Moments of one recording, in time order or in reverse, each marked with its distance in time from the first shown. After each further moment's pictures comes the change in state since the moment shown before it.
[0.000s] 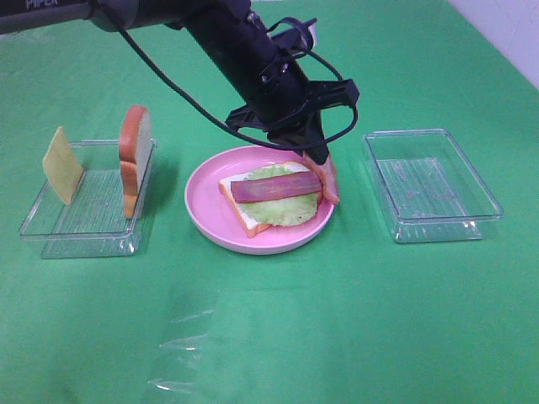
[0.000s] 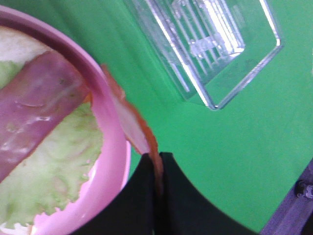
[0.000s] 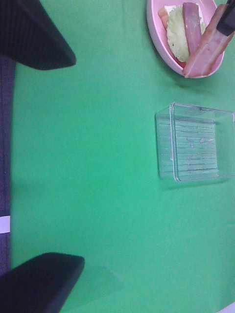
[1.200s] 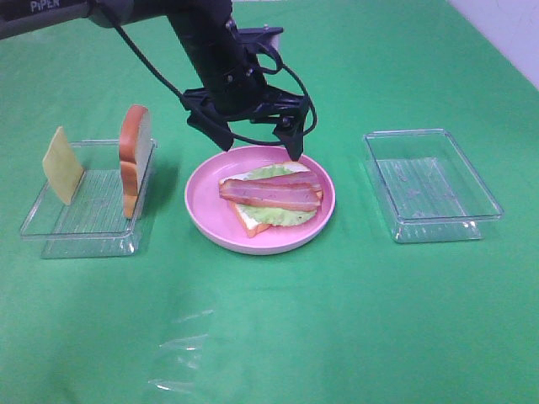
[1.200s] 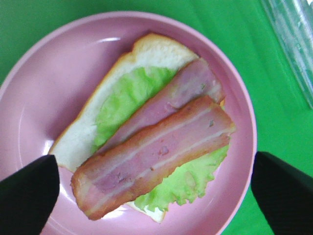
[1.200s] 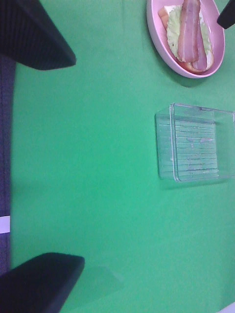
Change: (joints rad) left arm 0.030 0.030 -0.125 0.324 0.086 -0.095; right arm 0.000 0.000 0.000 0.000 0.000 0.000
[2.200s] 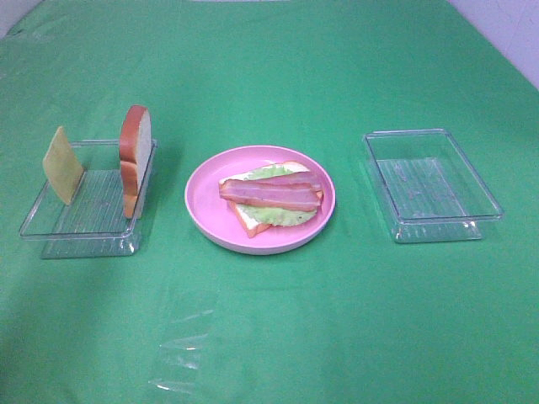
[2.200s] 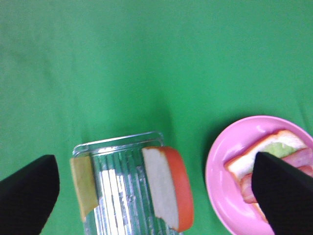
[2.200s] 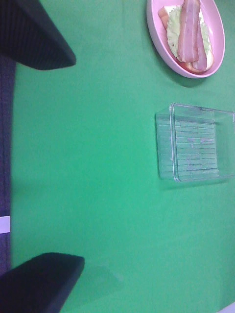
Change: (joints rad) left arm 0.334 -0.376 0.013 0.184 0.107 -0.084; right arm 0.000 0.000 0.000 0.000 0.000 0.000
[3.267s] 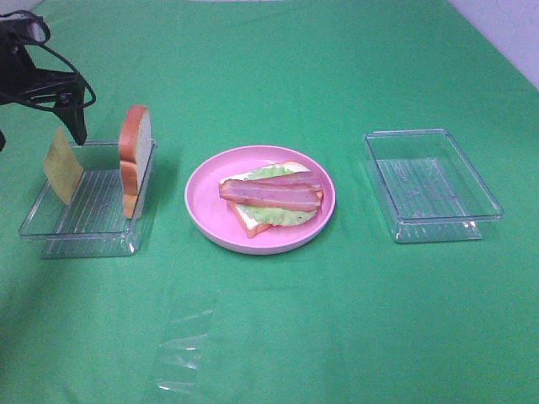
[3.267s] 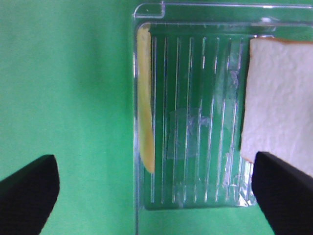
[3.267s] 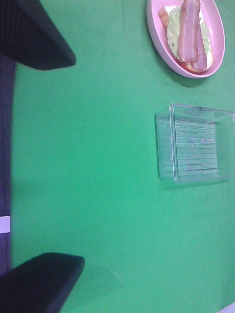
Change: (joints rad) left arm 0.161 0.127 0.409 -0.042 -0.099 0.024; right arm 0.000 0.000 0.000 0.000 0.000 0.000
